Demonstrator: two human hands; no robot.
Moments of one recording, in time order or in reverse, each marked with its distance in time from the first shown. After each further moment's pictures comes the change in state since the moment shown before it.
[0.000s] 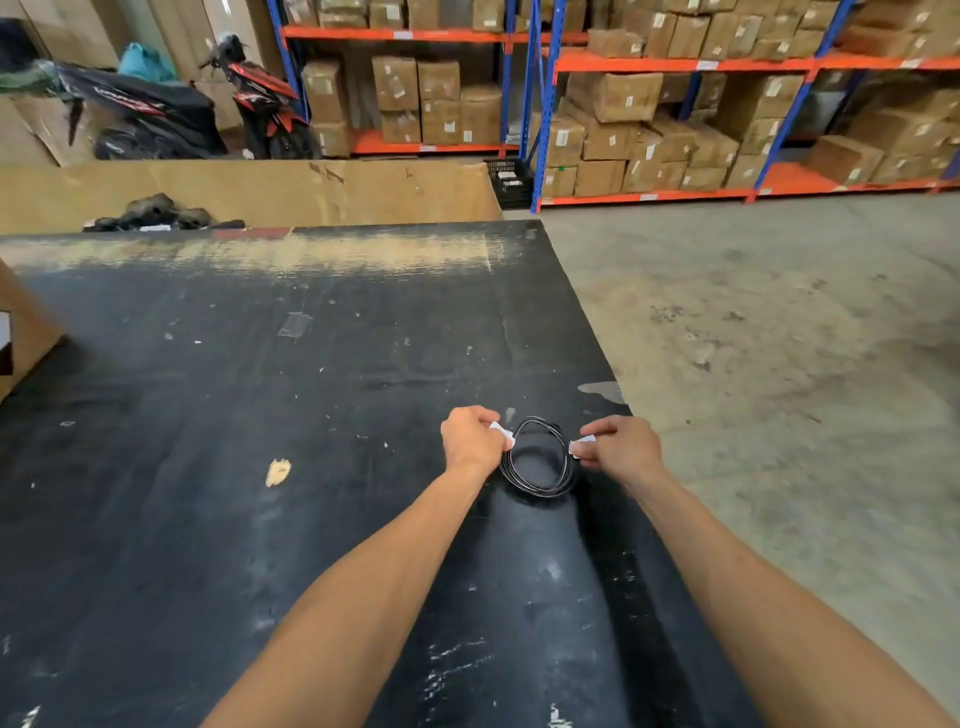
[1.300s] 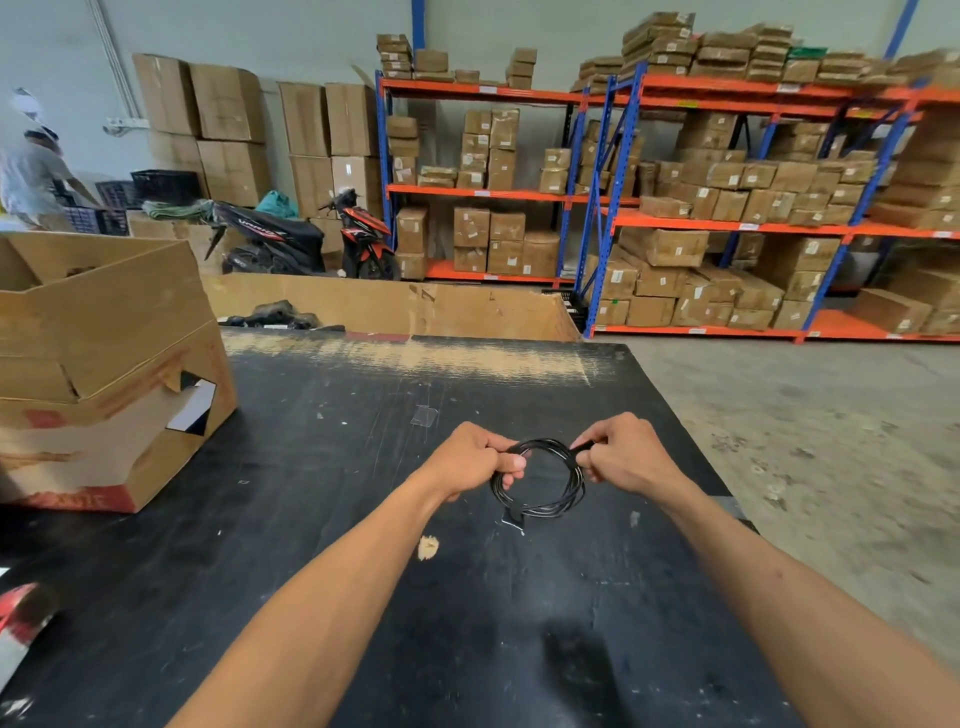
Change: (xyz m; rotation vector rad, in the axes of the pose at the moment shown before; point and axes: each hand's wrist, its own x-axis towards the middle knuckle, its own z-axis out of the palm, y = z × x) left_hand 0.014 0.010 -0.246 -0.159 -0.367 0.304; right_hand -0.113 -0.175 0.122 -0.516 -0.166 -0.567
